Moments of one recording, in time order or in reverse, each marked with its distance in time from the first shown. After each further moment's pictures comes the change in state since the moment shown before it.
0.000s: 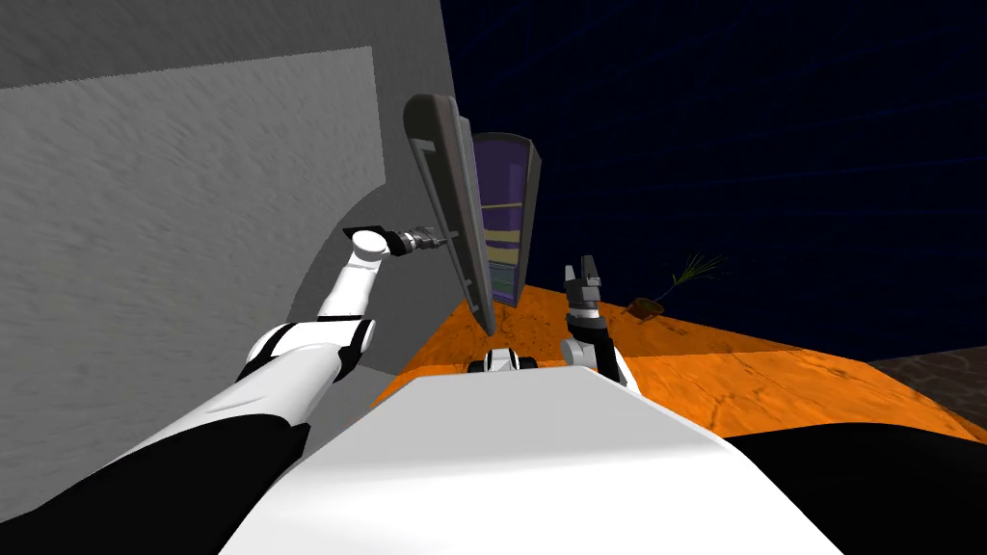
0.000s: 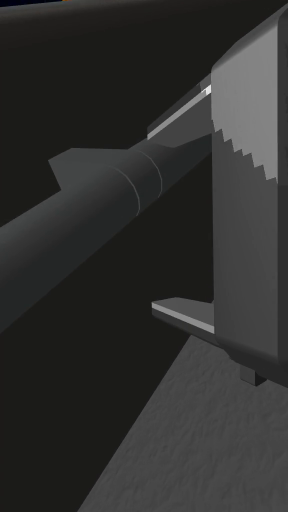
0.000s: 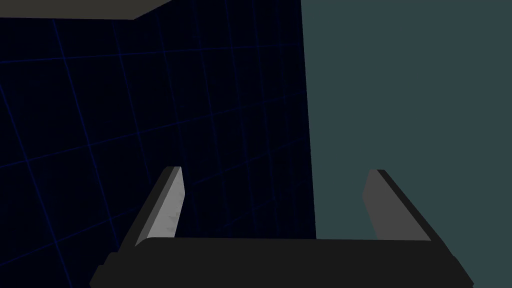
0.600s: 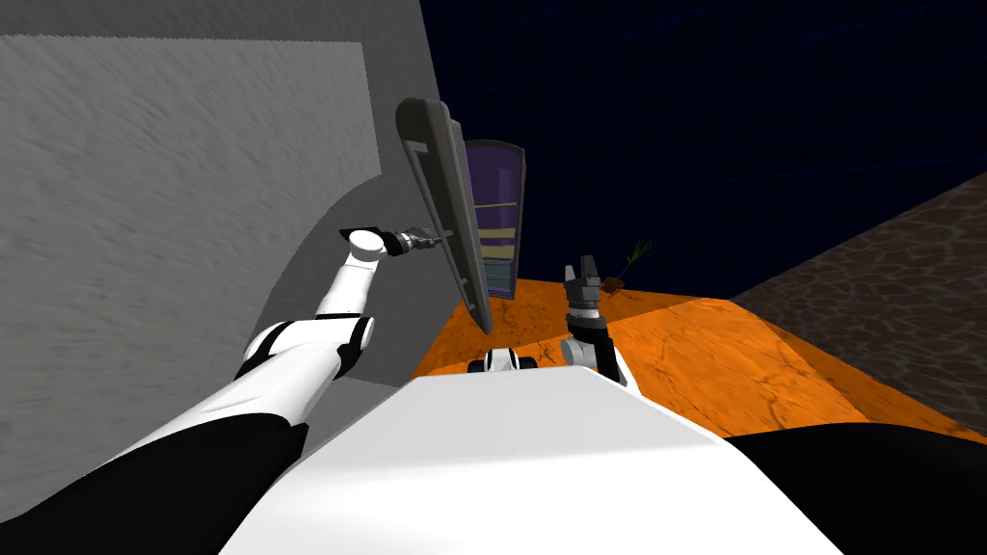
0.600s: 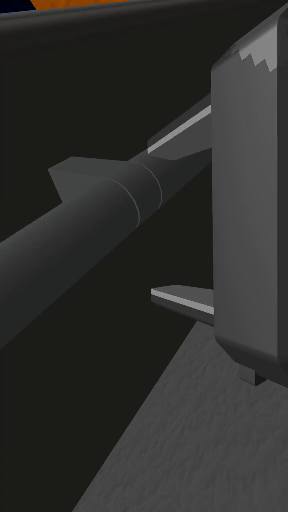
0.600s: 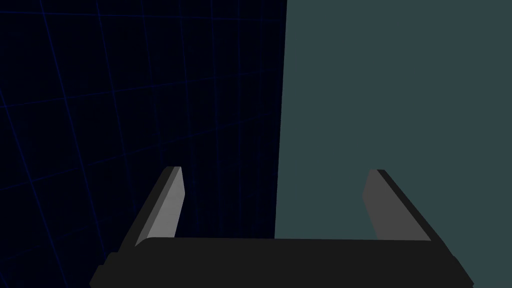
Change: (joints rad) left arm -0.023 0.006 0.017 0.087 0.002 -0.008 -0.047; right arm 0.000 0.000 0.000 0.000 0.000 0.000 0.000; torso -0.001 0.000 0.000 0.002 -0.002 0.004
